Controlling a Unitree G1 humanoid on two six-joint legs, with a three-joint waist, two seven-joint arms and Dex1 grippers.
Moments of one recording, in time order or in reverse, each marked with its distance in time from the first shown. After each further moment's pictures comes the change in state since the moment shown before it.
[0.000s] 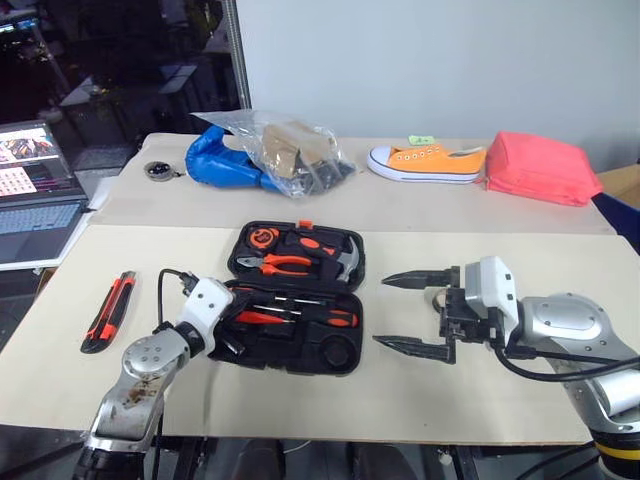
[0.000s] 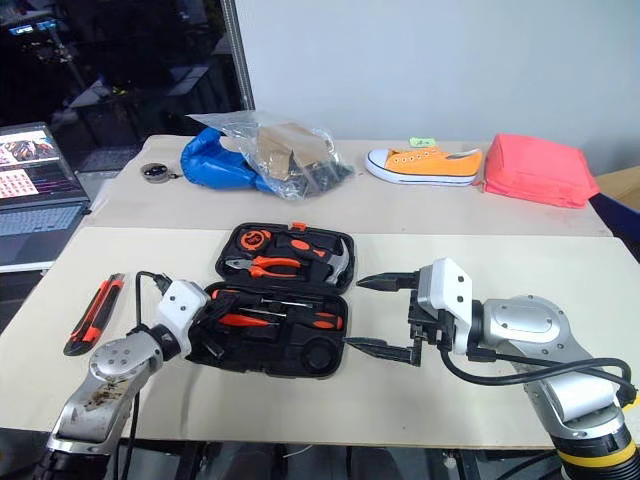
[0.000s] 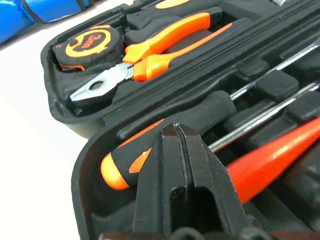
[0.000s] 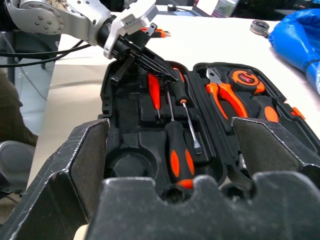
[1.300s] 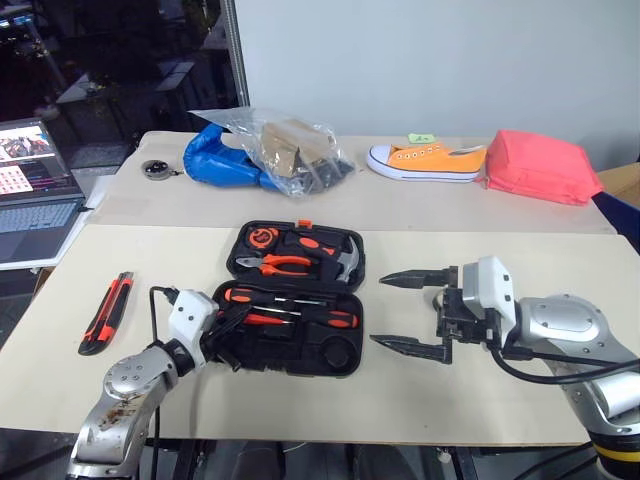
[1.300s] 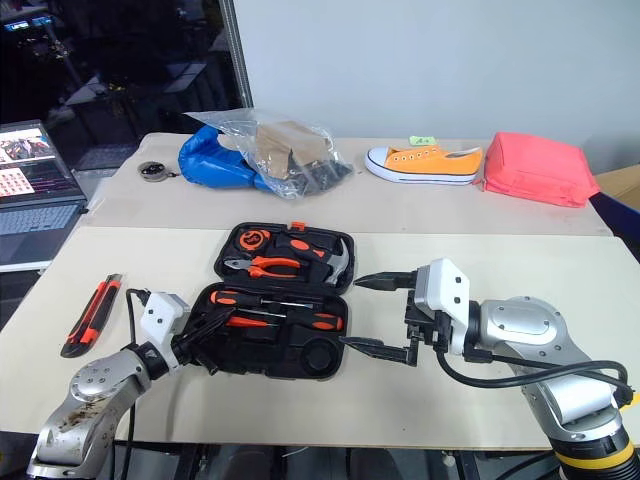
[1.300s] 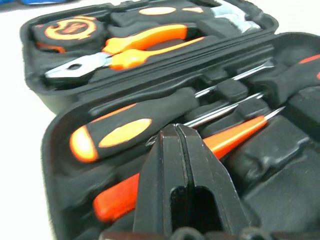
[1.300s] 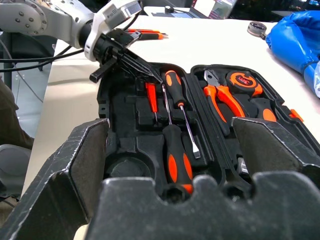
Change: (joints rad) left arm 0.118 0.000 0.078 -0.065 -0.202 -0.006 -0.060; right arm 0.001 0.006 0.009 -0.019 0.001 0.001 -0.021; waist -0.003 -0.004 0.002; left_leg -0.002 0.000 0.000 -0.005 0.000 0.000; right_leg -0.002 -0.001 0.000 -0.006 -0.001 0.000
